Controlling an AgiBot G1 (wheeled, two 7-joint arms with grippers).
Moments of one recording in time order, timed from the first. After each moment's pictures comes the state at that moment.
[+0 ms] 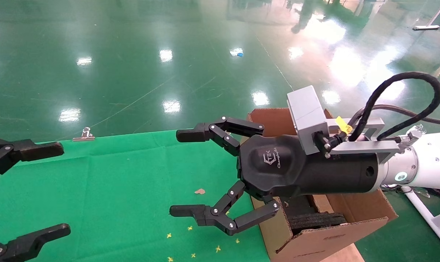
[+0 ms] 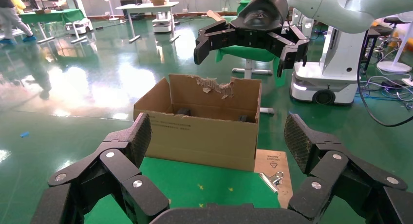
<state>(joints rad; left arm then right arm) -1.08 0.60 0.30 -1.28 0.72 1.49 -0.18 1.08 -0.61 -0.28 1.28 -0.73 -1.49 0.19</state>
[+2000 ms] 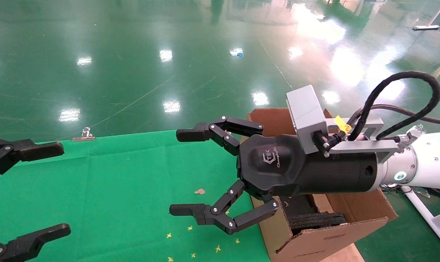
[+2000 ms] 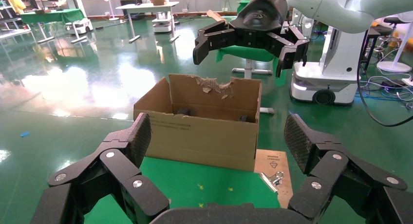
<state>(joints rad) -1.08 0.60 0.30 -1.28 0.72 1.49 -0.18 1.08 -0.61 -0.29 1.28 -0.73 -1.49 0.19</state>
